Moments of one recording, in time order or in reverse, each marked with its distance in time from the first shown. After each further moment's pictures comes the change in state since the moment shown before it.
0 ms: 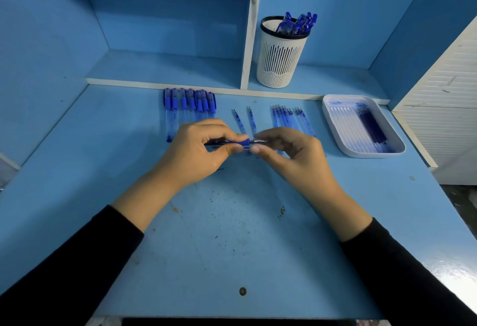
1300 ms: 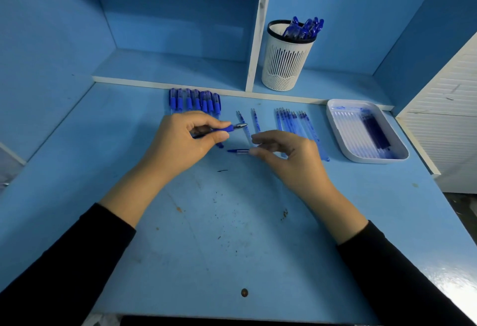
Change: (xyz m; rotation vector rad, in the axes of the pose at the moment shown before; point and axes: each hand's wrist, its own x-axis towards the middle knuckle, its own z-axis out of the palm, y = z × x) left_hand 0.001 -0.003 -0.022 -0.051 0.125 -0.252; right_hand 0.007 0.000 0.009 -0.146 -0.015 0.045
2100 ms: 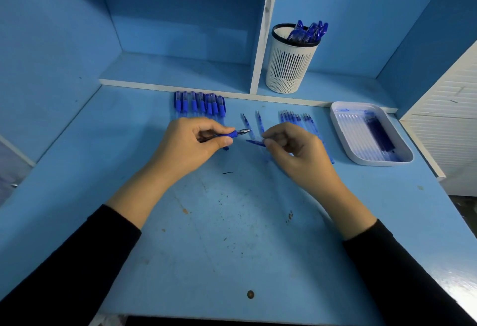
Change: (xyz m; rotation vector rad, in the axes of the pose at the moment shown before) left_hand -0.001 0.001 -0.002 -0.046 -0.061 -0.128; right_hand 0.009 0.000 -0.004 0.040 0.007 -0.010
